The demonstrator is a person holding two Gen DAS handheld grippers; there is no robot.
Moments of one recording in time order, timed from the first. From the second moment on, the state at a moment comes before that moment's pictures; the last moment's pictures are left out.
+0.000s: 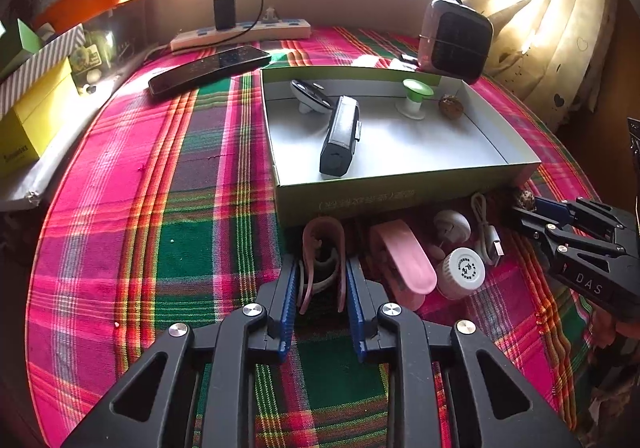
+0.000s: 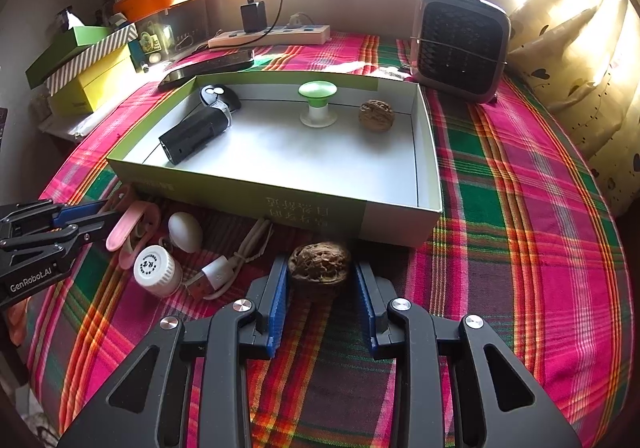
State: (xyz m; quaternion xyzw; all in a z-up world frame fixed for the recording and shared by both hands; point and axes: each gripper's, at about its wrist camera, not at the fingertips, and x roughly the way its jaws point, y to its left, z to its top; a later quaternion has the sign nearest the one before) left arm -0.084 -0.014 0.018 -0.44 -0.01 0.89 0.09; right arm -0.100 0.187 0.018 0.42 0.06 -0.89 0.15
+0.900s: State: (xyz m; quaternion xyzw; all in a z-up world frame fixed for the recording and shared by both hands) left arm -0.082 -0.016 0.020 -0.44 -0.01 0.89 0.09; right arm -0.099 0.188 0.020 0.42 0.06 -0.90 0.14
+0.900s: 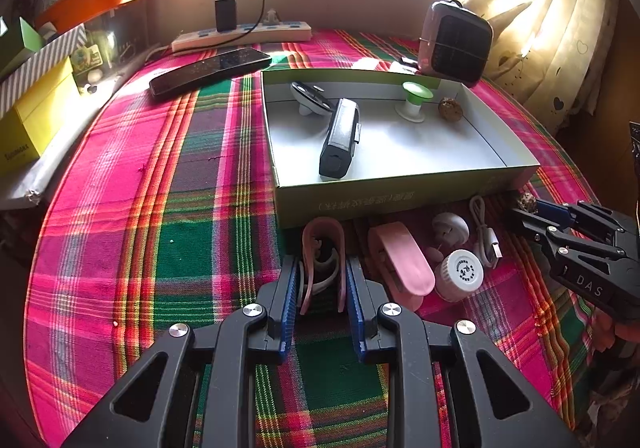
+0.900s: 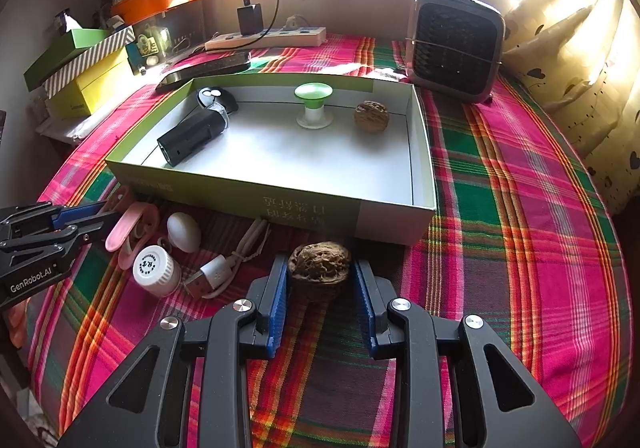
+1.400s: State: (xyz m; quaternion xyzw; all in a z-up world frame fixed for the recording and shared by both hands) left arm -0.078 -0.014 0.029 -0.43 -0.01 0.90 0.10; right arm -0.094 0.190 0.025 0.41 0.05 -0.90 0.15
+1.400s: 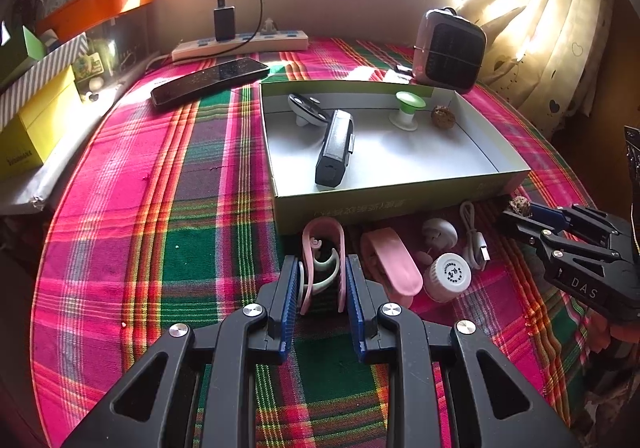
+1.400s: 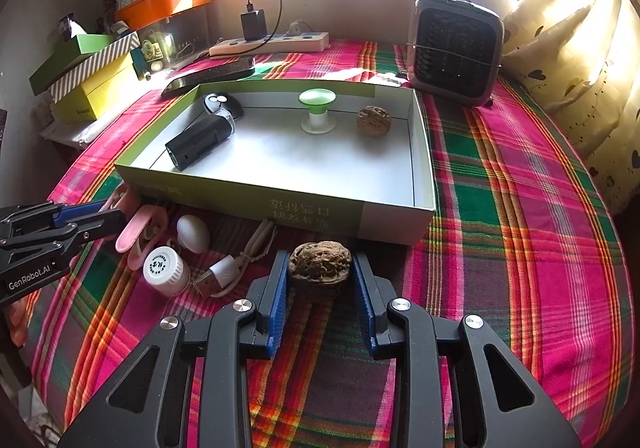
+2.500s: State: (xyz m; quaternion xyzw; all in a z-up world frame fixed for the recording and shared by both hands) left arm -0.101 0.006 0.061 -0.39 0.00 0.91 0.13; right arm -0.118 0.189 0.063 0.37 0.05 -0.91 0.16
